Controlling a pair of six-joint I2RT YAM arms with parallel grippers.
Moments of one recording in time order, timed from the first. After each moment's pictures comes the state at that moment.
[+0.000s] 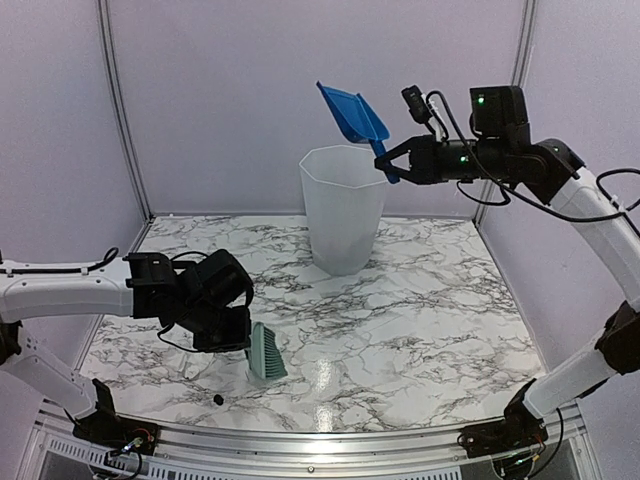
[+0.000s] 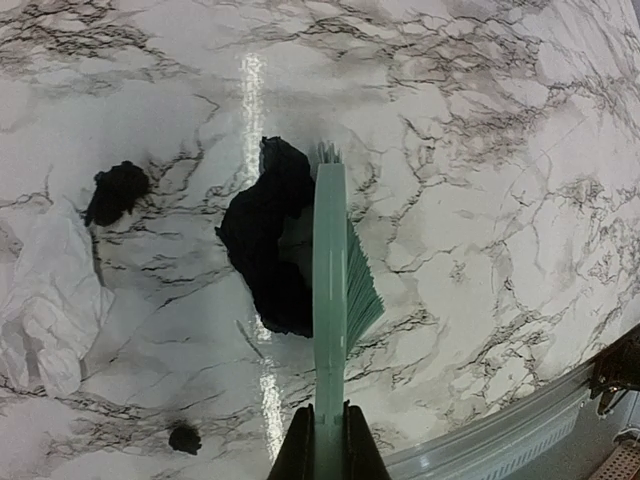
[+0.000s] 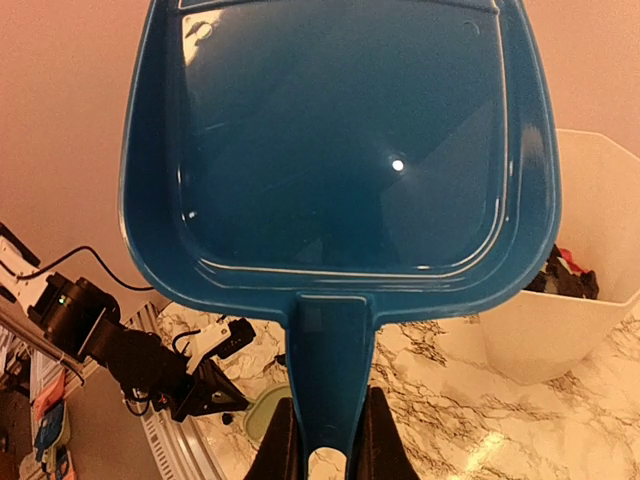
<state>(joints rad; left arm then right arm) -1.05 1.41 1.04 -0.76 -0.09 -1.04 0.61 1.41 1.74 -0.68 -0.46 0.24</state>
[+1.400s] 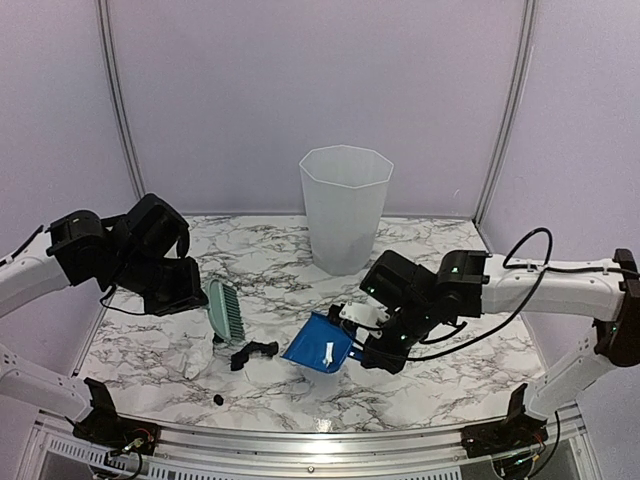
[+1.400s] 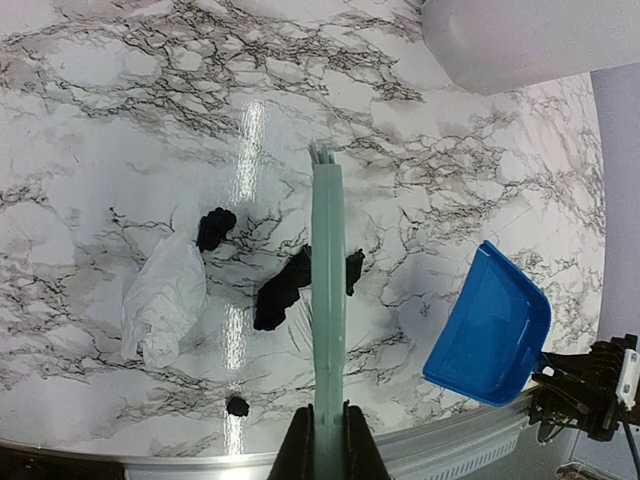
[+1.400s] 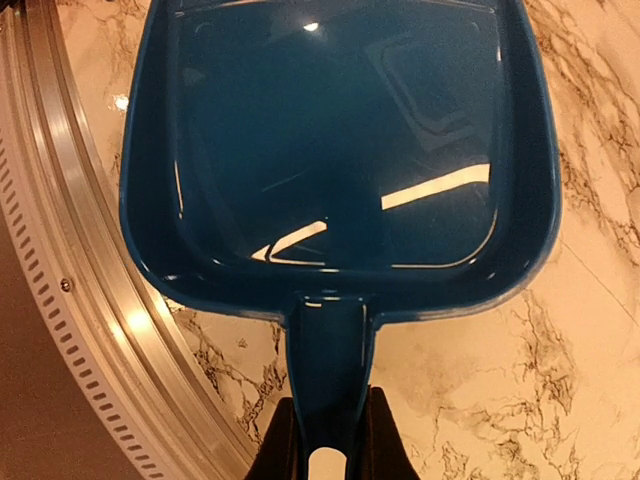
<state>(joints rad) -0.88 1.16 1.18 -1.04 -0.11 -1.01 1.09 1.45 1.12 -0.85 -0.11 0.04</state>
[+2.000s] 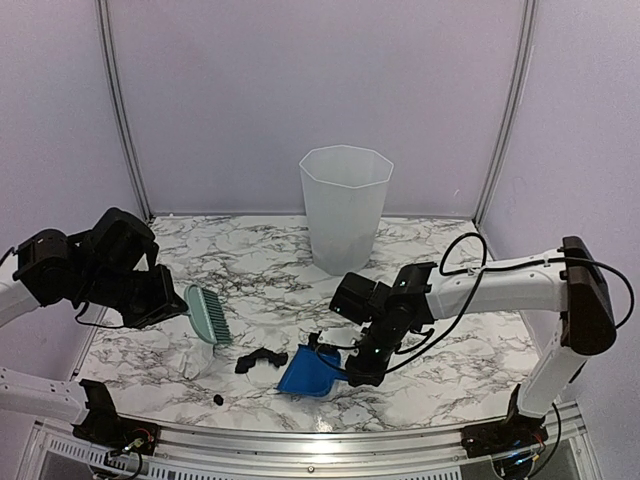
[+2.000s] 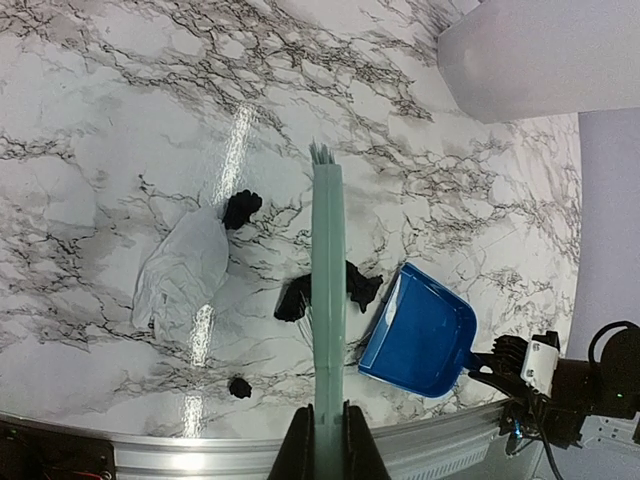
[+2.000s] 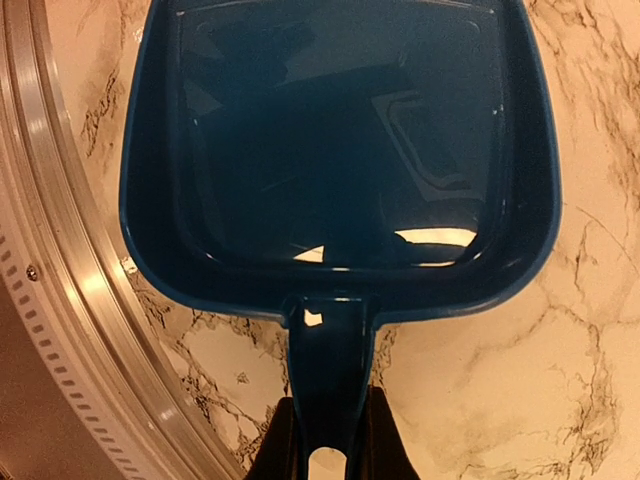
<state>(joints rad) -0.88 0.97 1.07 -1.06 -0.14 -1.14 1.09 1.69 1.18 -0.84 -0.19 -0.07</state>
